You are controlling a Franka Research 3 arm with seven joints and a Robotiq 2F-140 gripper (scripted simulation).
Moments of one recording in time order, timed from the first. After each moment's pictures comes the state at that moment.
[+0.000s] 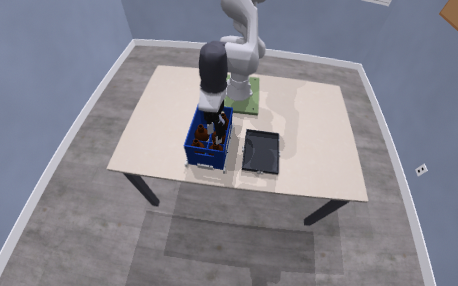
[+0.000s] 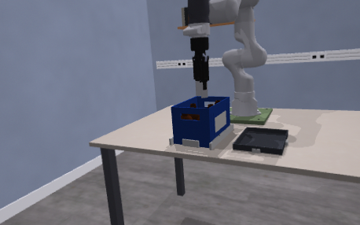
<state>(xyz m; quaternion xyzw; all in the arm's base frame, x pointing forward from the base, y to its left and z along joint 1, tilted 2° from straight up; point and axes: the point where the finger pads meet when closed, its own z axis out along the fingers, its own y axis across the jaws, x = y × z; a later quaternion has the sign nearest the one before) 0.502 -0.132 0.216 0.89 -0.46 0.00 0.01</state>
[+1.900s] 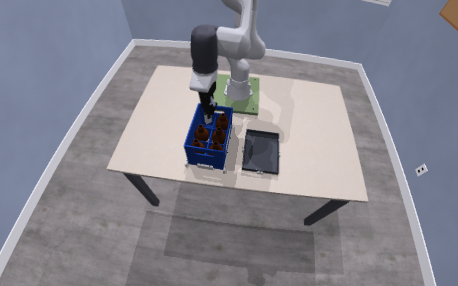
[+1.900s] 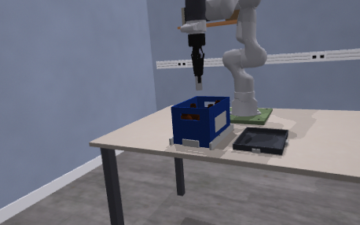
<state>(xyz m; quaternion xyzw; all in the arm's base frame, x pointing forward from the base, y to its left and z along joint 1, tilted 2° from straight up) 0.428 -0.163 0.239 0.88 -0.48 -0.01 0.01</state>
